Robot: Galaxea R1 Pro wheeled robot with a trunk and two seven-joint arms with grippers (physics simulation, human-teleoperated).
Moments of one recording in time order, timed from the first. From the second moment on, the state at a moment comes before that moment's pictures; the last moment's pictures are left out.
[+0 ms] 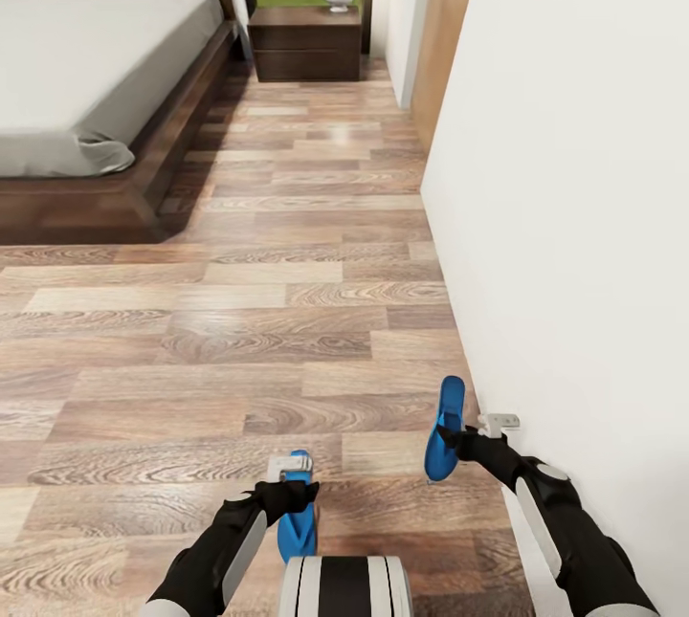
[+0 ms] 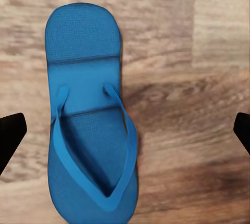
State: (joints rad) left arm -0.46 -0.12 -0.14 -0.74 0.17 0.36 -0.03; right arm -0.42 -0.09 -0.10 -1.04 -0.12 0.33 0.33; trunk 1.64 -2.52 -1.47
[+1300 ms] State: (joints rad) left arm -0.46 -0.12 -0.14 -0.74 0.18 0.36 -0.04; right arm -0.42 -0.02 -0.10 -1.06 -0.36 0.33 0.32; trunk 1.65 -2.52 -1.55
